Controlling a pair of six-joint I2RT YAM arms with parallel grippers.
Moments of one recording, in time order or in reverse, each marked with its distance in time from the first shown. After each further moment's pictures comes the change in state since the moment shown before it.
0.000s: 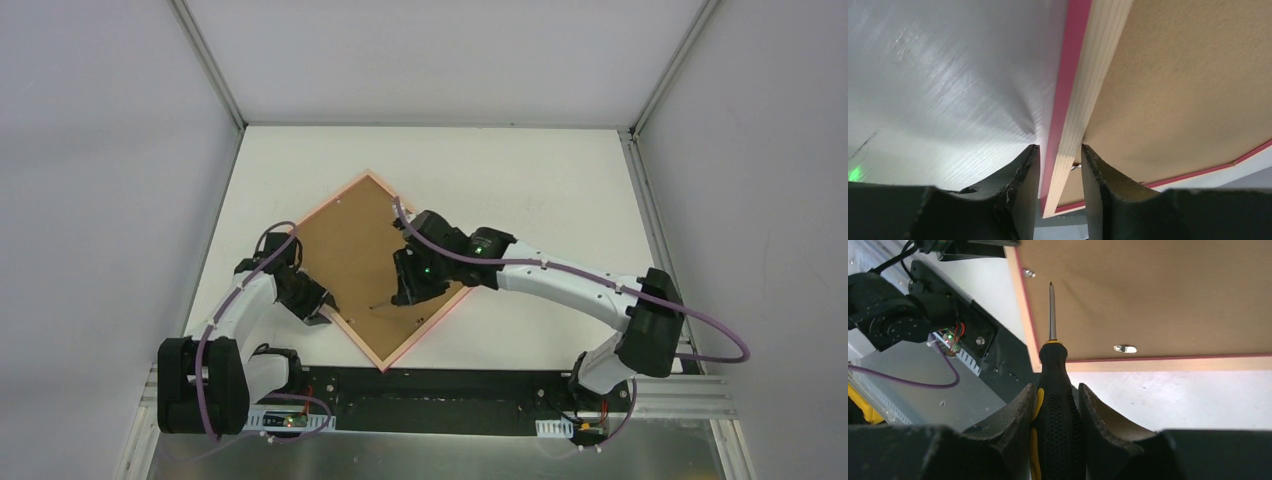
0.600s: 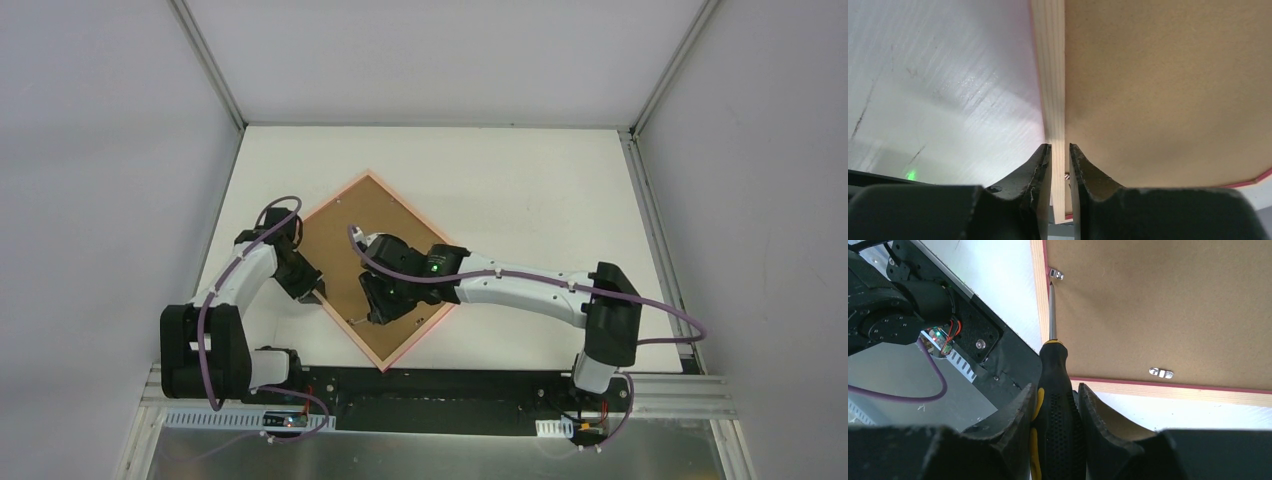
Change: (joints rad) left arm 0.000 0.121 0.196 -0.084 -0.117 0.140; right arm 0.171 0.185 0.127 0.019 0.087 -0.016
